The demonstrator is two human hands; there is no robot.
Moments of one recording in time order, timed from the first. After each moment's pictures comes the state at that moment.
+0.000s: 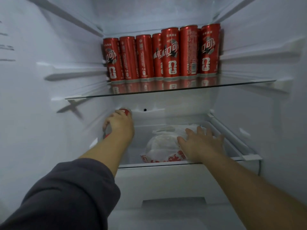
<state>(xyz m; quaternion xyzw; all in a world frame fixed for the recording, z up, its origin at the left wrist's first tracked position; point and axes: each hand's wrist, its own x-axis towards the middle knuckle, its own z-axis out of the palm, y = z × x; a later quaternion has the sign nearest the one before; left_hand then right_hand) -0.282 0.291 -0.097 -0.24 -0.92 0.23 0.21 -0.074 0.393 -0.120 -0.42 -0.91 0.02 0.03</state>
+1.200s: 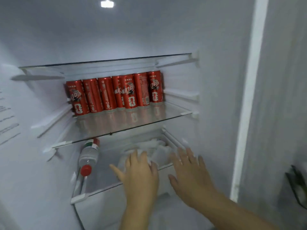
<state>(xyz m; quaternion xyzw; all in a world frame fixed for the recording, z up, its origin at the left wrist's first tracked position) -0.070 0.228 -0.094 -0.44 -0.84 -0.26 0.18 0.059 0.284 -0.098 -0.46 -0.87 -0.09 0.15</state>
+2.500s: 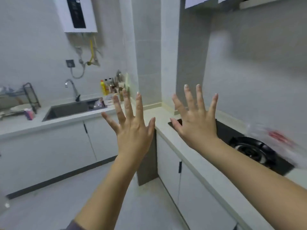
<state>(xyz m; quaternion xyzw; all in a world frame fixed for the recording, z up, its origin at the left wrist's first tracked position) 0.767 -0.155 -0.058 -0.90 -0.16 -0.41 0.00 0.835 -0.321 -0.042 -0.90 -0.24 -0.37 0.00</state>
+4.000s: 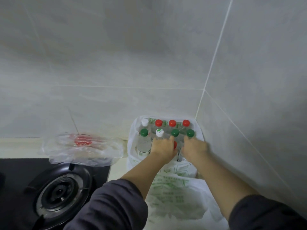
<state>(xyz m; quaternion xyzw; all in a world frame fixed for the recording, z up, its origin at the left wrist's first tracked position) 1.035 -0.880 -0.201 -0.85 0.53 -0.02 -0.02 0.946 -0.968 -0.192 -0.89 0.44 0.08 -0.06</state>
